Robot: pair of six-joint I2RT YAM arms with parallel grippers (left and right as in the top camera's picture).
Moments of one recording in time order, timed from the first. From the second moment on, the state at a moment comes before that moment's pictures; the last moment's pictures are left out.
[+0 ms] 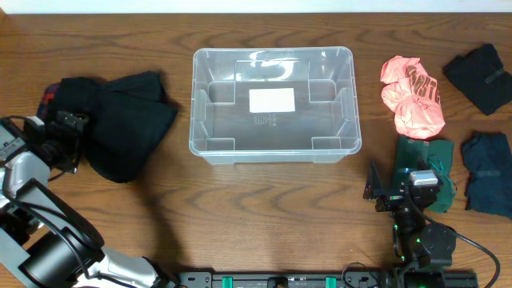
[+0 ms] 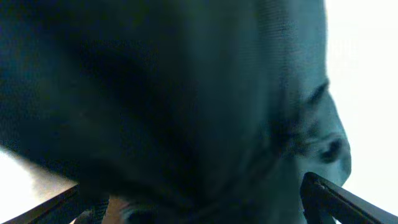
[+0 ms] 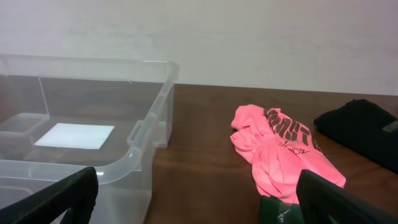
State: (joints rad) left arm 0.75 1.79 1.06 -0.31 0.58 -0.51; right arm -0.01 0.01 0.01 -0.06 -0.10 0.02
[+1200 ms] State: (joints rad) left arm 0.67 1.74 1.05 -0.12 0.69 -0.64; right arm -0.01 0.01 0.01 -0.06 -0.10 0.02
